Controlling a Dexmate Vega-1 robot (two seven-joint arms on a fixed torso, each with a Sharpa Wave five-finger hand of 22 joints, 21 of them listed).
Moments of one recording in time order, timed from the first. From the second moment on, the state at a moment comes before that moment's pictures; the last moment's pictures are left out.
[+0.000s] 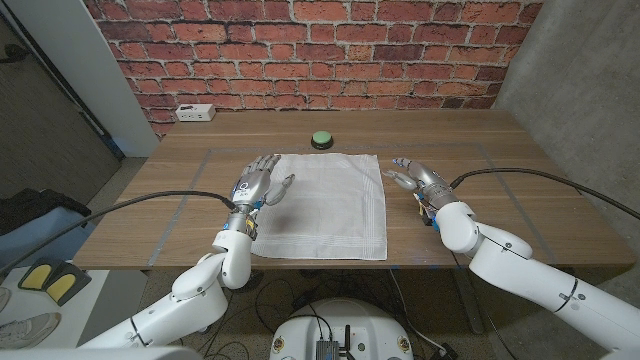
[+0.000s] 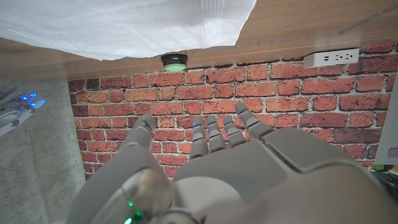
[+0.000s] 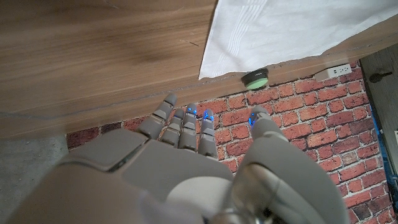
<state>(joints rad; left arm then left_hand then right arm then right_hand) 1.23 0.81 0.54 -2.09 0.58 0.53 0.57 0.28 0.07 0.51 -0.13 0.19 0.20 -0.04 0.20 0.17 0.13 -0.04 0.24 0.18 0.05 -0.03 0.19 0.17 0.06 -0.01 0.38 0.18 -1.09 -0.88 -0.56 -2.16 -0.14 -0.57 -0.34 0.40 0.15 0.40 -0.14 0.19 0.24 0.04 0.21 0.18 0.26 0.09 0.22 0.19 0.11 0.01 0.21 0.18 0.26 -0.03 0.22 0.17</state>
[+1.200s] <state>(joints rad) 1.35 0.82 0.58 -2.22 0.77 0.77 0.55 0.38 0.03 0.50 -0.16 0.19 0.37 -0.05 0.22 0.17 0.32 -0.06 0.26 0.18 0.29 -0.04 0.22 0.17 0.16 0.00 0.39 0.18 -1.16 -0.94 -0.60 -2.31 -0.30 -0.75 -0.34 0.62 0.06 0.43 -0.19 0.18 0.38 0.01 0.22 0.18 0.34 0.06 0.22 0.19 0.24 -0.02 0.21 0.18 0.37 -0.01 0.23 0.17</state>
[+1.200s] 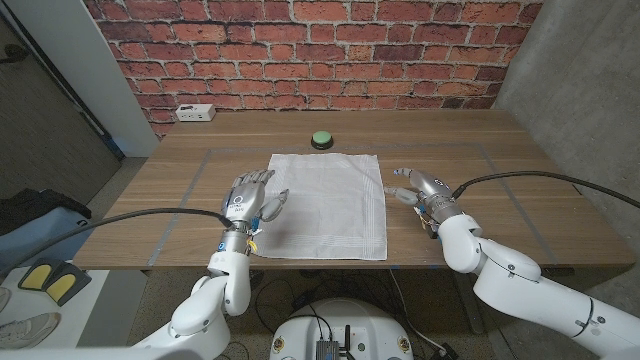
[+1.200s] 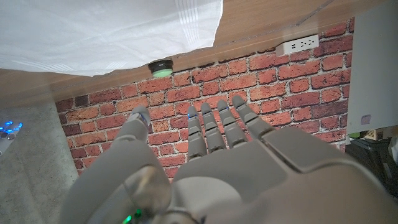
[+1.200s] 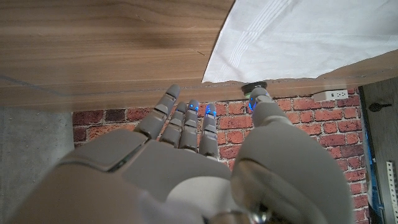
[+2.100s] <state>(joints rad) 1.35 0.84 0.69 -2.28 1.08 1.03 0.35 0.56 -0.06 0.48 -0.18 0.20 0.51 -0.09 0.21 0.18 0.50 -0.09 0.28 0.20 0.46 -0.05 0.23 0.18 0.24 0.02 0.41 0.19 -1.19 -0.93 -0.70 -2.43 -0.47 -0.93 -0.34 0.79 0.03 0.39 -0.17 0.20 0.58 -0.04 0.24 0.19 0.53 0.02 0.26 0.21 0.50 -0.05 0.34 0.26 0.49 0.00 0.25 0.18</state>
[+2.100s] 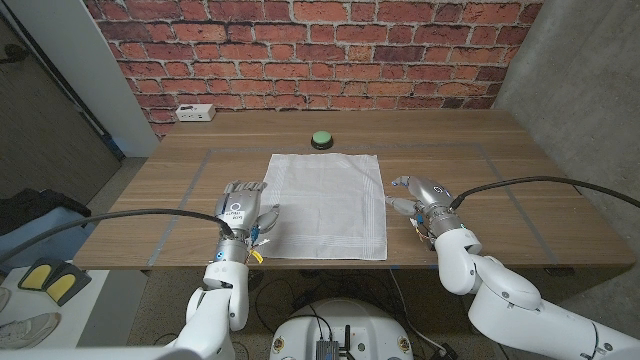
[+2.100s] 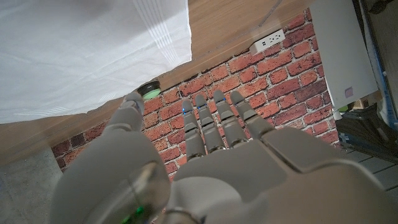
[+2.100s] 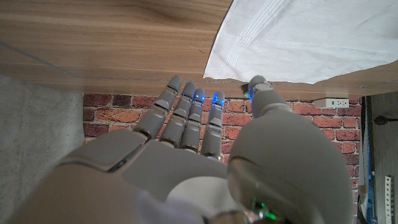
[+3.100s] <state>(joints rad) 1.43 0.72 0.65 -2.25 1.57 1.03 -0.06 0.70 -0.14 0.39 -0.16 0.23 0.60 -0.12 0.21 0.18 0.53 -0.13 0.28 0.23 0.45 -0.05 0.24 0.21 0.26 0.02 0.42 0.20 -1.09 -0.95 -0.89 -2.54 -0.61 -1.21 -0.18 0.92 -0.02 0.25 -0.15 0.25 0.63 -0.09 0.24 0.23 0.54 -0.08 0.35 0.32 0.45 -0.05 0.48 0.51 0.46 -0.05 0.26 0.22</state>
